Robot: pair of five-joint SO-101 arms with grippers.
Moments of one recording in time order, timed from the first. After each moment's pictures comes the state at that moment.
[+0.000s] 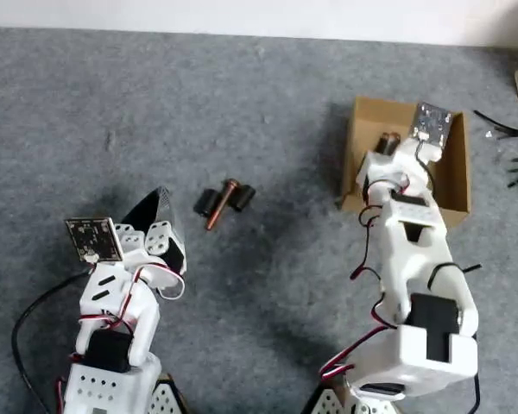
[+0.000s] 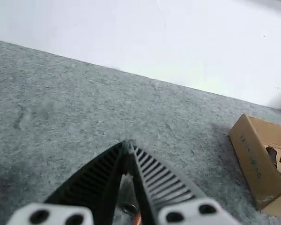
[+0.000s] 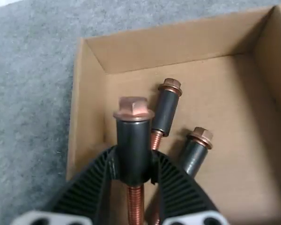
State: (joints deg) left arm 4.2 -102.6 96.0 26.2 21.8; right arm 3.3 1.2 36.9 6.4 -7.1
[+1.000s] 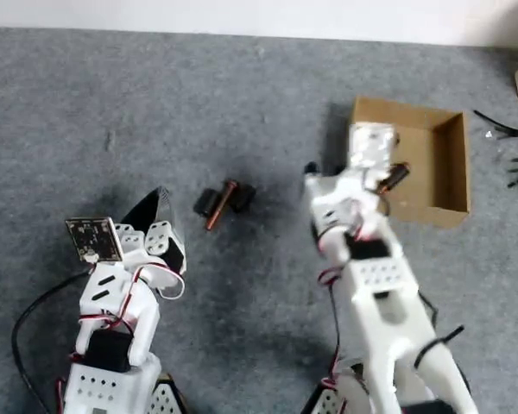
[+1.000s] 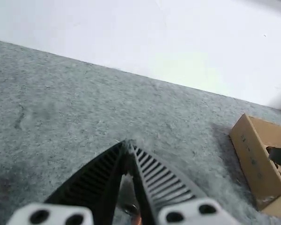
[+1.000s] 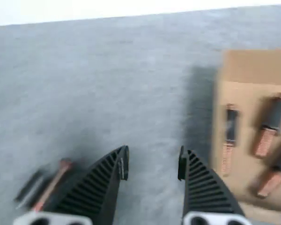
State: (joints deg) left arm 3.4 -102.6 96.0 26.2 21.7; right arm -17.5 -35.3 61.2 9.7 -7.3
